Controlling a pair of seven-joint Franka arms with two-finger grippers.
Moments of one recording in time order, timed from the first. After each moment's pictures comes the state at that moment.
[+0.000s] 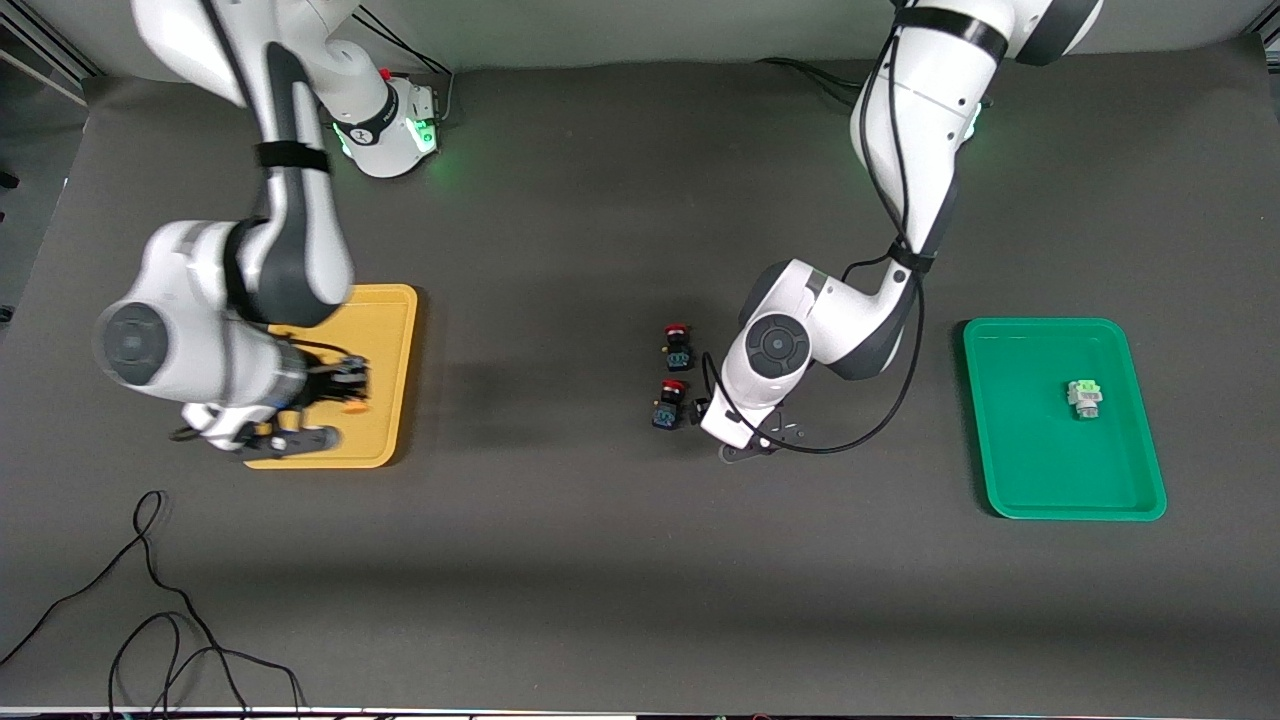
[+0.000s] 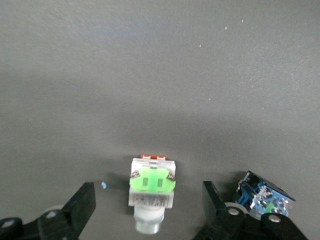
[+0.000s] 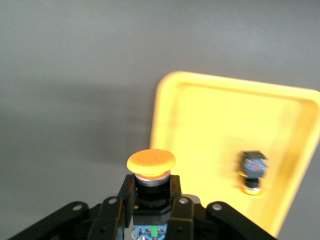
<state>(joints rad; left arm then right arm) -0.56 0.73 -0.04 -1.61 -0.09 2.33 -0.80 0.95 0.44 -0.98 -1.84 0.40 1.87 -0.30</state>
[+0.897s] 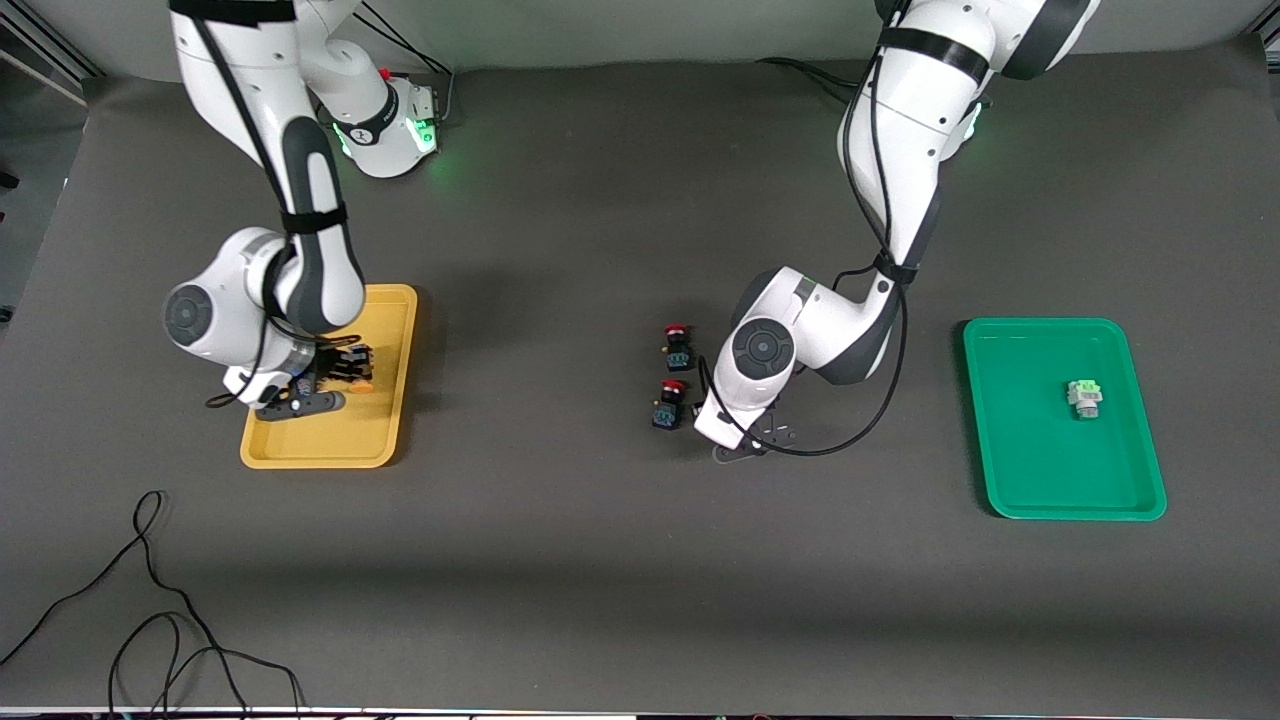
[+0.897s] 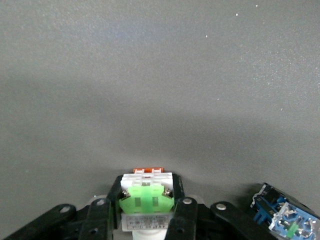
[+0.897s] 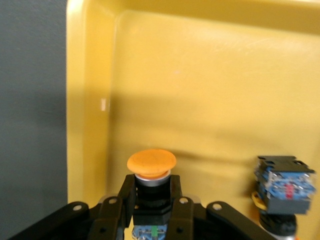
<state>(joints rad) -0.58 0.76 -0.04 -1.60 -0.05 2.35 -0.83 0.96 0.52 -0.92 -2.26 0.68 2.34 -0.58</state>
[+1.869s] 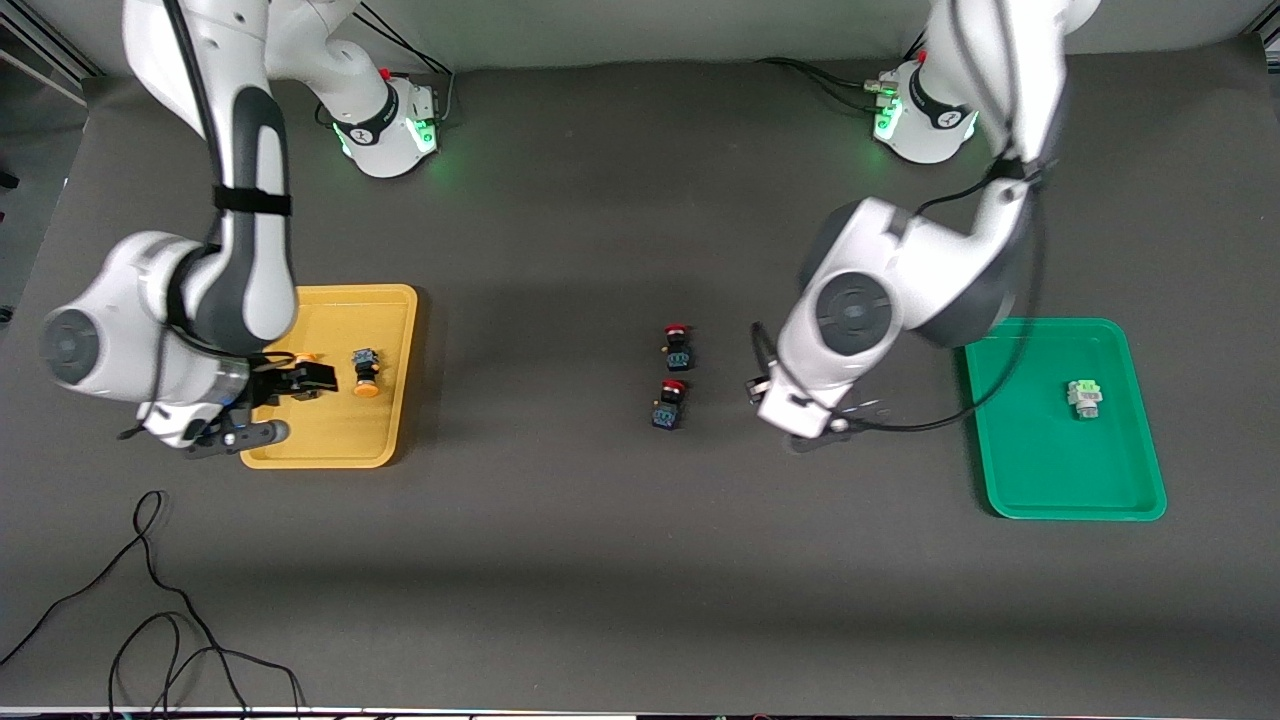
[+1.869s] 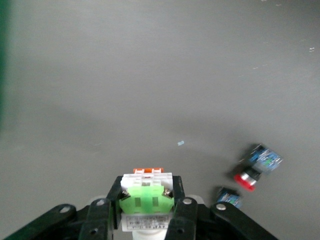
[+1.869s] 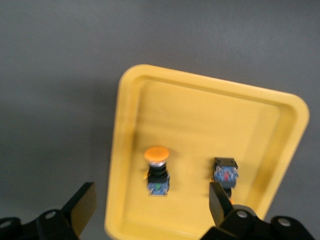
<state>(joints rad) -0.47 0.46 0.00 -1.50 -0.05 1.79 -0.79 0.96 0.52 -1.11 -1.82 0.52 1.83 -0.51</state>
